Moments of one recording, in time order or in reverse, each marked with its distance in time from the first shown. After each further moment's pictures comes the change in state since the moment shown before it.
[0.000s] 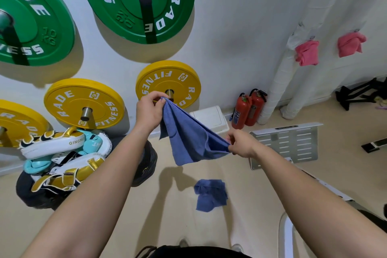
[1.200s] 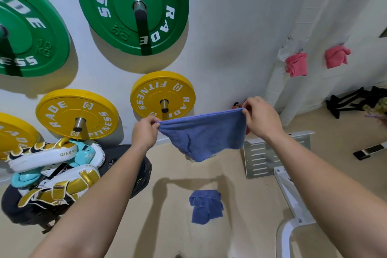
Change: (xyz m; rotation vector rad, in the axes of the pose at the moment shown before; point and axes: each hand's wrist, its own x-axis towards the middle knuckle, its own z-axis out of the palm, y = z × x) left_hand -0.002 -0.043 0.023 0.236 -0.102 -0.145; right_hand -0.004 -0.002 -0.097 -0.254 0.681 -0.102
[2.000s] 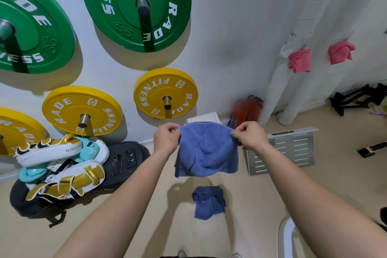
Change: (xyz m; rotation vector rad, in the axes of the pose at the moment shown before) left_hand -0.057 0.037 0.031 -0.433 -0.089 -0.255; right_hand -0.049 -0.019 0.042 0.498 -0.272 0.496
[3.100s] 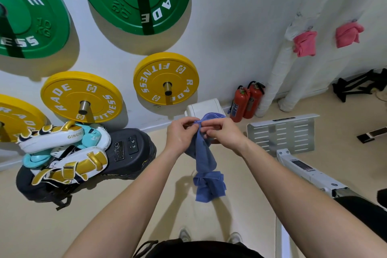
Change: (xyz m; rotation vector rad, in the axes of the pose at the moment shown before) left_hand -0.045 -0.008 0.018 -0.013 -0.133 0.229; right_hand -0.039 -0.014 0.062 0.382 -0.406 -0.146
